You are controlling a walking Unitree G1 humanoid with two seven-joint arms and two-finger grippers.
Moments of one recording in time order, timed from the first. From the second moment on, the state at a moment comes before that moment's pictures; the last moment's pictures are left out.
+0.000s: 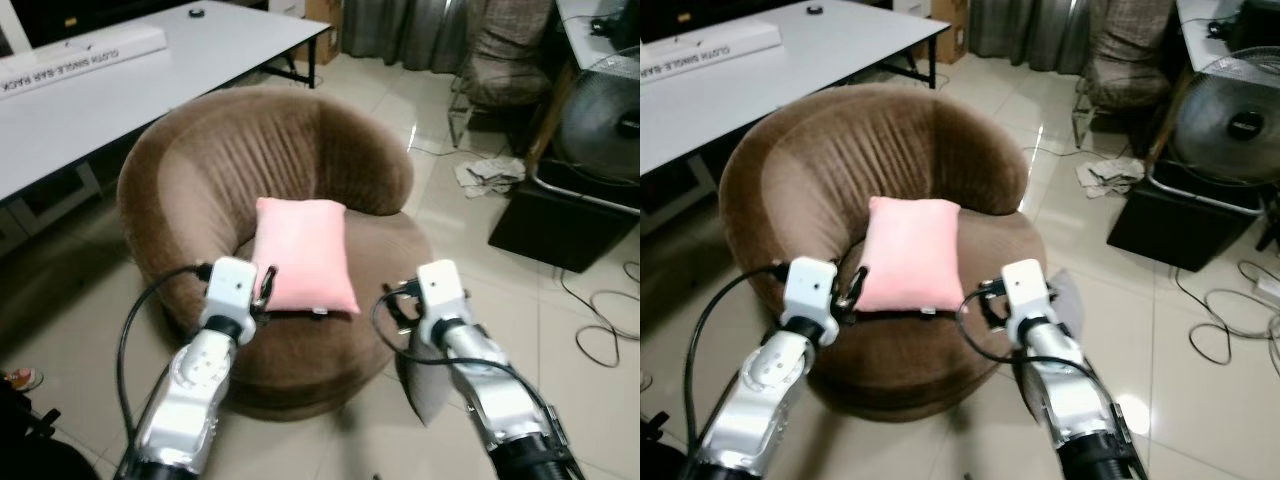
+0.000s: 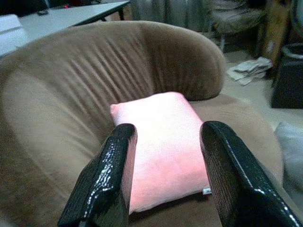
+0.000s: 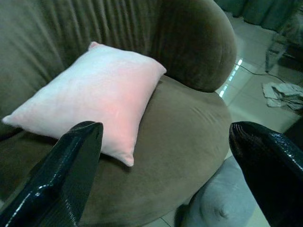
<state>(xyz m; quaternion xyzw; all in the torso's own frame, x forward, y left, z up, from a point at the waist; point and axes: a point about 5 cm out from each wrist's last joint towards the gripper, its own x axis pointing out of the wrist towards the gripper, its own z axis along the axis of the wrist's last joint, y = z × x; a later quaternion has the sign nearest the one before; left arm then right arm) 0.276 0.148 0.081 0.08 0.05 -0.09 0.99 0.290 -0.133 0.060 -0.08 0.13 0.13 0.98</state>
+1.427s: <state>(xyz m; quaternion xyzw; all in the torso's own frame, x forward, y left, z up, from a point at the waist) 0.282 0.132 0.080 0.07 0.05 -0.12 0.99 0.281 -0.149 0.058 -0.09 0.14 0.09 0.98</state>
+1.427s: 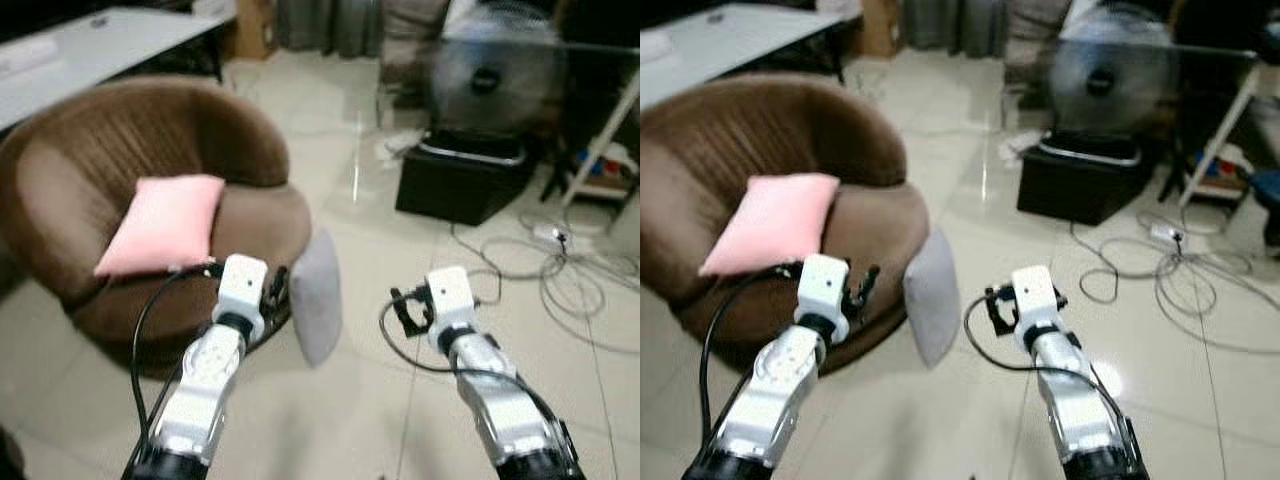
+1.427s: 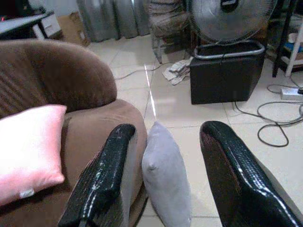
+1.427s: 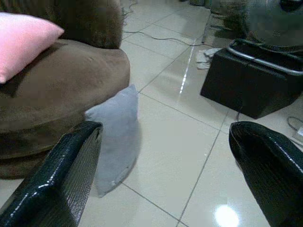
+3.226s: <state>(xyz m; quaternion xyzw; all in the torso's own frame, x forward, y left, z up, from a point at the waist) 0.279 0.144 0.076 0.08 0.04 -0.11 0.99 0.278 -0.154 0.056 -0.11 0.15 0.11 0.98</state>
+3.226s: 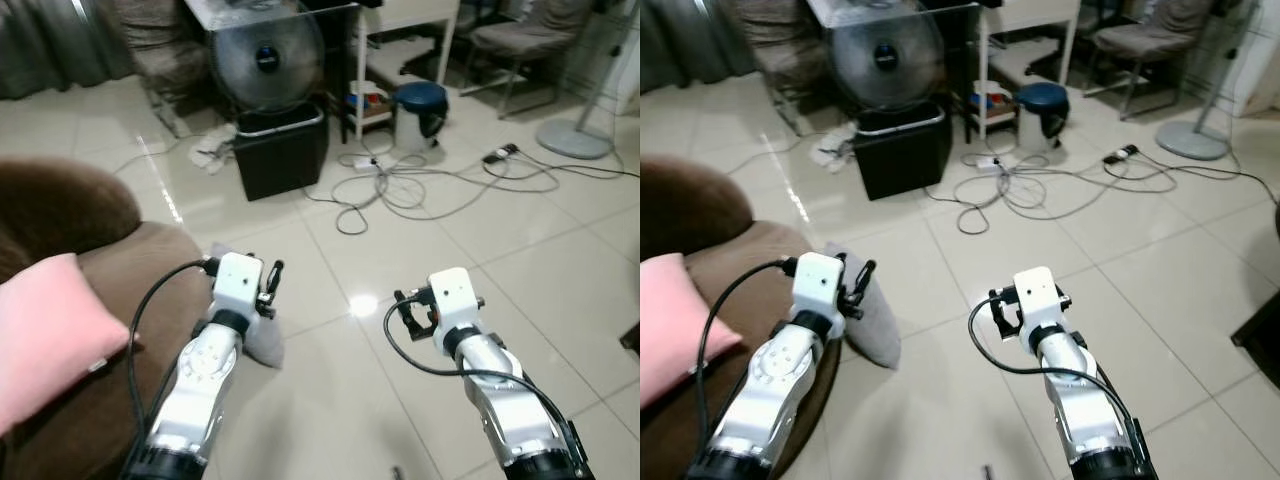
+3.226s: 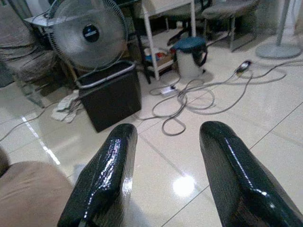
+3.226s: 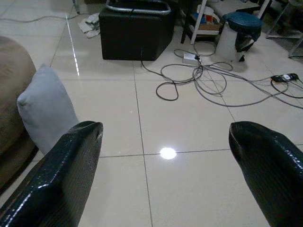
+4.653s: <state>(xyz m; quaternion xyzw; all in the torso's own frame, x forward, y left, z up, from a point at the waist) 0.268 0.142 0.067 0.10 0.05 -0.13 0.98 0.269 -0.173 0.041 -0.15 0.18 0.11 0.97</state>
